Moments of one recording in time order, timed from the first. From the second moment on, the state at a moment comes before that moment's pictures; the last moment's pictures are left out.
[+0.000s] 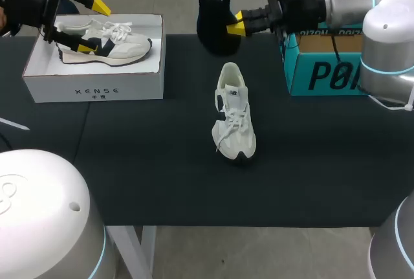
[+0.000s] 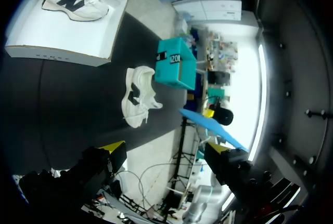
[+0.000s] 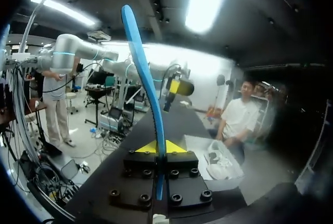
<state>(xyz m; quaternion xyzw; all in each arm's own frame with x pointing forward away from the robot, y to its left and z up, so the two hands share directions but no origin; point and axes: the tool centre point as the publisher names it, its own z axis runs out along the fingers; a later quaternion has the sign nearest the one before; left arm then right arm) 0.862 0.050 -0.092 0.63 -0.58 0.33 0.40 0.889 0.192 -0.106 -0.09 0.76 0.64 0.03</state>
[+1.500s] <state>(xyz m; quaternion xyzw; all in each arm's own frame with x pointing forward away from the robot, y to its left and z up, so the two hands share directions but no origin) 0.862 0.049 -0.092 0.63 -0.58 0.33 0.40 0.979 0.175 -0.187 0.14 0.72 0.68 -0.06</state>
